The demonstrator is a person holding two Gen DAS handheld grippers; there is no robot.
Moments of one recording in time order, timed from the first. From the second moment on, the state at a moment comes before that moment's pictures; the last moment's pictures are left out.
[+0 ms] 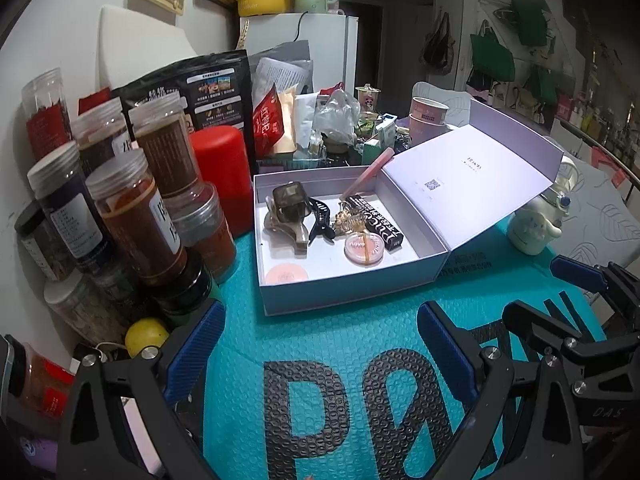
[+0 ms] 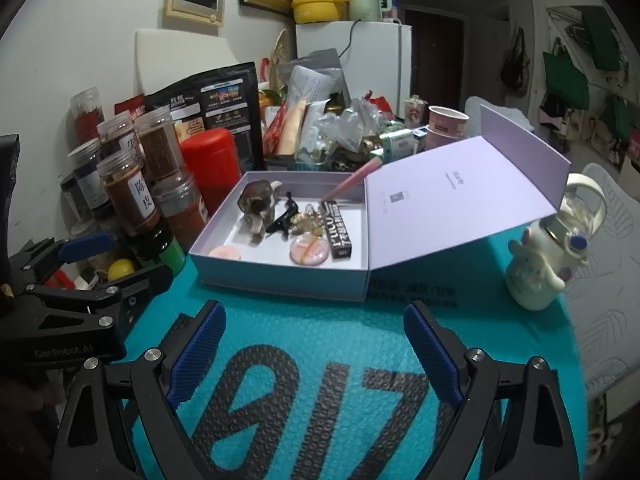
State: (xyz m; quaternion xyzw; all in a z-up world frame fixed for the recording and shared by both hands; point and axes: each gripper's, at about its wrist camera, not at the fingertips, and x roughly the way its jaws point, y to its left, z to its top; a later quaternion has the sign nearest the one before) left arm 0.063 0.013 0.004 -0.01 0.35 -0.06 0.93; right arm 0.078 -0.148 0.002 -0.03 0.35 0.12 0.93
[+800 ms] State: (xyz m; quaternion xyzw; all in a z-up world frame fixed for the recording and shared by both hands) left arm 0.066 0.015 -0.001 -0.01 0.37 -0.06 0.93; right arm 0.080 -0.146 -0.004 -0.04 0.35 0.12 0.93
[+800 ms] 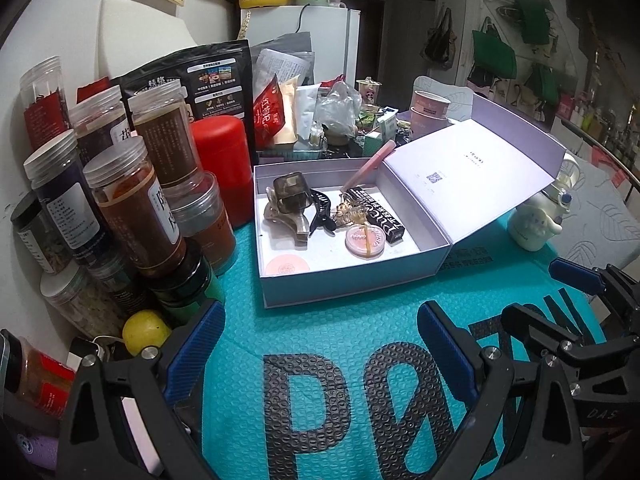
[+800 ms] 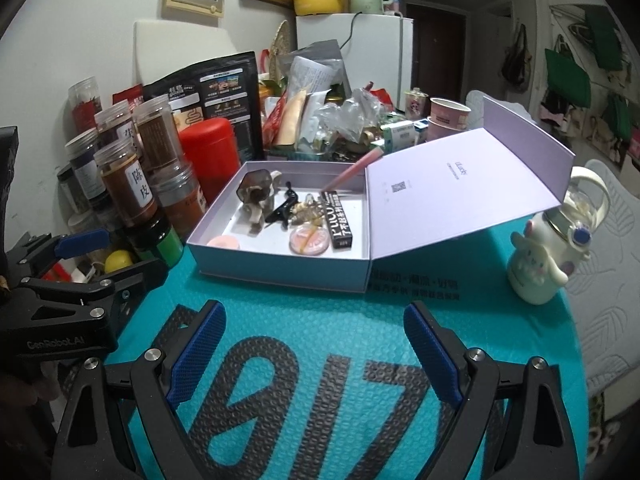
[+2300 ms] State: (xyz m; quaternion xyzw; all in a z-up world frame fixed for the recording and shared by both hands) left arm 0.073 -0.007 -0.002 0.01 0.37 -0.07 0.93; right arm 0.081 -0.164 -0.009 -0.03 0.36 0.10 0.93
